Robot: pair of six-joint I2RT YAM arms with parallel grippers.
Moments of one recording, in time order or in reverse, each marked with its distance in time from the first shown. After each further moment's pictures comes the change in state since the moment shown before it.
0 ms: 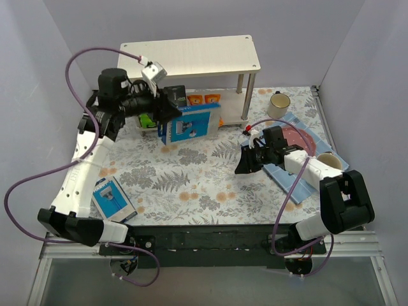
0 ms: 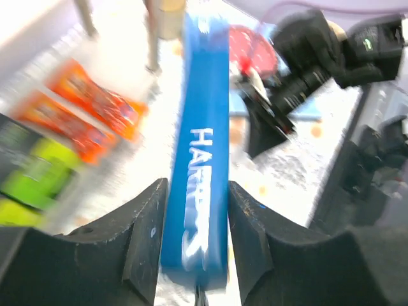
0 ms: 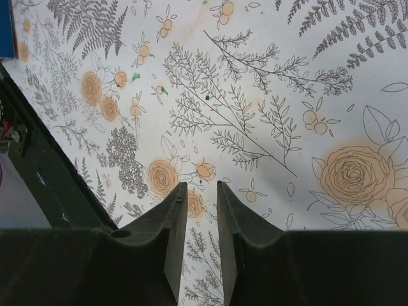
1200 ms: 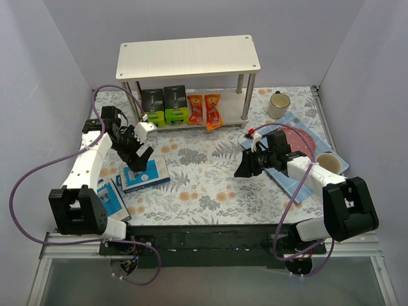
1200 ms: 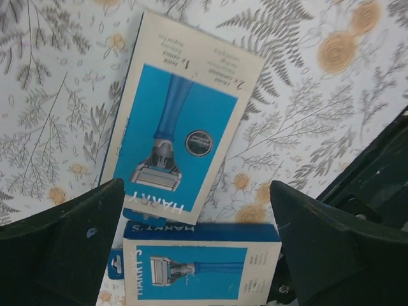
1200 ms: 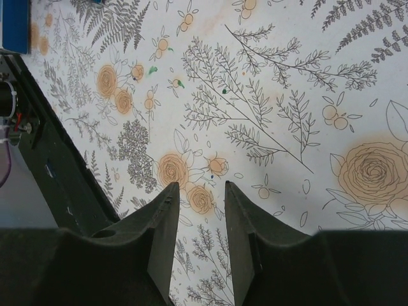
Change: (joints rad) left arm 0.287 0.082 -0.274 -0.484 -0.275 0.731; right arm -0.015 -0.073 -0.098 0.078 -0.058 -0.003
